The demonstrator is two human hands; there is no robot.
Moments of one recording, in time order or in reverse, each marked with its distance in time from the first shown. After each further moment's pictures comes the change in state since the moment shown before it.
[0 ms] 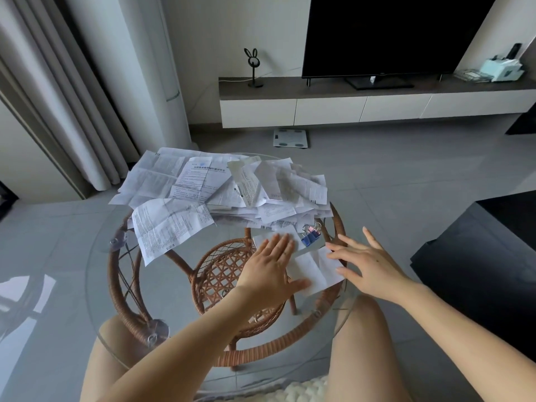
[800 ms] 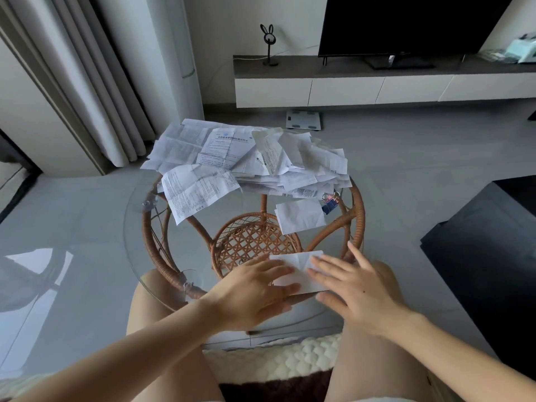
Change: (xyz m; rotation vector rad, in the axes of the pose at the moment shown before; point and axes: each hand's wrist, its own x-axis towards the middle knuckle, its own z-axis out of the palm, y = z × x) left_hand -0.128 -0.030 0.003 -0.023 0.190 0.456; right_hand -0.055 -0.113 0.034 -0.185 0.053 -0.186
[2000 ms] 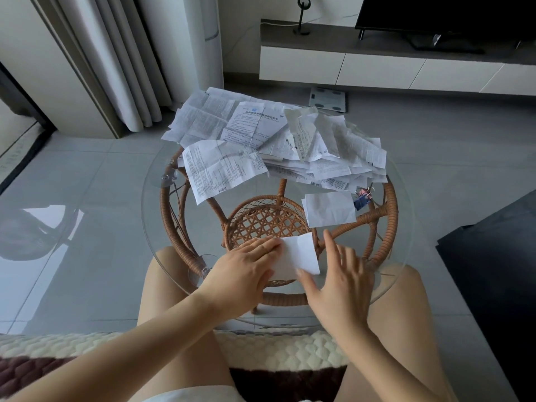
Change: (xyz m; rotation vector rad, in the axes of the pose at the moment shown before) left_hand -0.031 -0.023 0.009 -0.040 0.170 -0.356; right_hand 0.056 -0.079 0.019 0.137 0.243 0.646
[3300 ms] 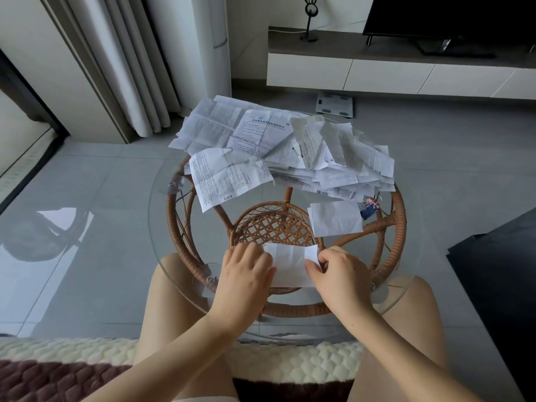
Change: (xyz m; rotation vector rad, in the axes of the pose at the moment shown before) left_hand 0.001 0.014 0.012 0.123 0.369 -0.220; right_hand 0.037 -0.007 -0.004 0.131 -0.147 -0.009
